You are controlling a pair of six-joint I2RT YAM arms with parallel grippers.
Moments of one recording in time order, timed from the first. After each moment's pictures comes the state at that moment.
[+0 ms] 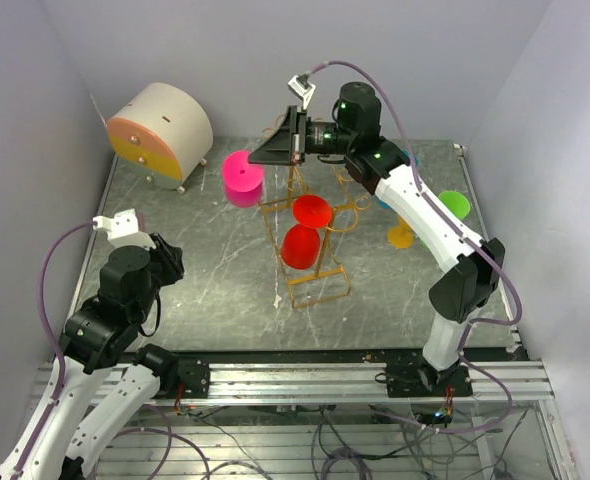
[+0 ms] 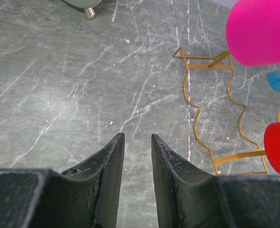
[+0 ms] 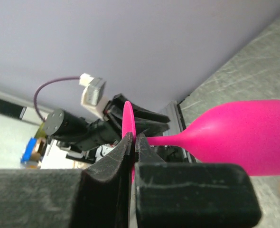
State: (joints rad) left arm -0.45 0.50 0.85 -0.74 -0.39 -0.51; right arm 0.57 1.82 1.89 -0.12 -0.90 0.89
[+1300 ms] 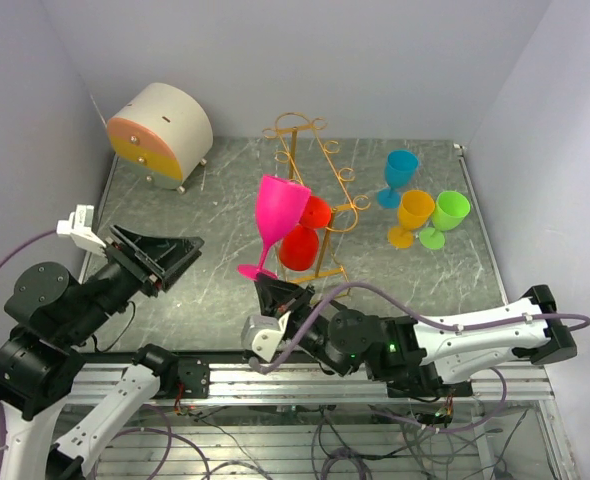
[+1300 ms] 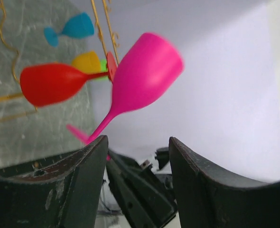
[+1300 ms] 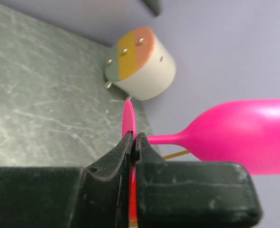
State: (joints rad) left arm -0.45 0.53 1.28 -0.77 0.17 -1.22; right arm 1.69 1.24 1.09 0.13 0.70 -0.87
